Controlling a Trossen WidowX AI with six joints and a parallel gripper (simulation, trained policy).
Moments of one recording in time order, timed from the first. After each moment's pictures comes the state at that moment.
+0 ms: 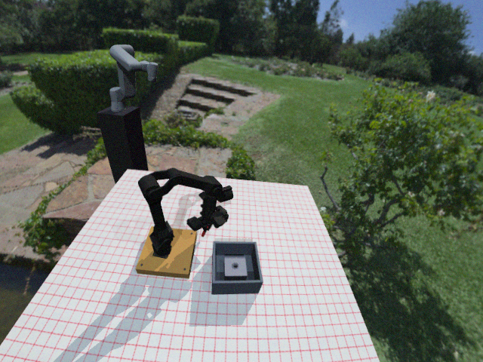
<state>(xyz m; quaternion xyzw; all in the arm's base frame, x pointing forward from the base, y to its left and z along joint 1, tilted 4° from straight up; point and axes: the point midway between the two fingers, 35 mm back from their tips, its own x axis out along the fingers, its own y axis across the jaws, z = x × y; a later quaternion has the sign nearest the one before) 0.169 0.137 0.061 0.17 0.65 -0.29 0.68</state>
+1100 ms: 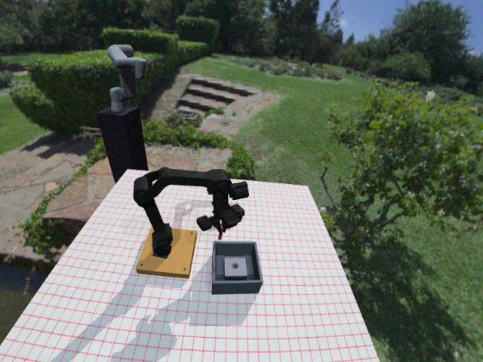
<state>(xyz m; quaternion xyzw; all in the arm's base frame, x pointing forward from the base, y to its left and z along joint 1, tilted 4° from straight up) 0.241 0.079 0.151 0.26 0.56 -0.34 0.71</state>
